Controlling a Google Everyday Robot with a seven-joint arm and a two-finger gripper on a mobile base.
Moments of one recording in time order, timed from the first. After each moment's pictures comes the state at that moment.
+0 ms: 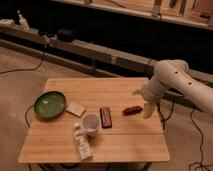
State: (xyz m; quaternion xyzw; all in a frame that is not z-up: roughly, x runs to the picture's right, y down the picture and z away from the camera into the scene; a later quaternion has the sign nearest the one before) arm 0.191 0.090 0.724 -0.29 -0.17 -0.08 0.94
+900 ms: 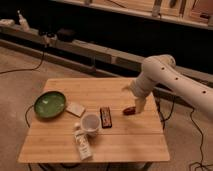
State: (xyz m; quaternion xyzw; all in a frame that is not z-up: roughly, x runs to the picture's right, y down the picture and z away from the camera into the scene) arm 0.133 0.059 0.735 -0.25 -0.19 -0.18 0.93
